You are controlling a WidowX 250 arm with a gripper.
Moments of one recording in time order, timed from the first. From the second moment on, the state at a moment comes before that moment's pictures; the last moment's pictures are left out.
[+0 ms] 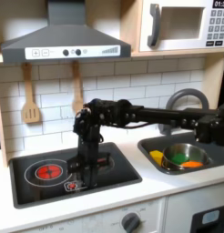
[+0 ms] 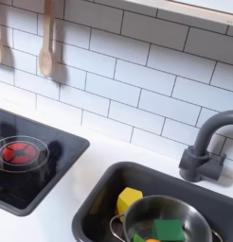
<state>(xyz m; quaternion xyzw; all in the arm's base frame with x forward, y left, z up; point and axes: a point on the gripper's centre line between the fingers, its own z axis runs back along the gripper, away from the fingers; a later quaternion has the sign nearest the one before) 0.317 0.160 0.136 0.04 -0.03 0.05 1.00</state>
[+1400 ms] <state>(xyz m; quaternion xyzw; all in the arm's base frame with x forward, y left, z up) 0.323 0.155 0.163 0.03 -0.07 0.04 1.00</state>
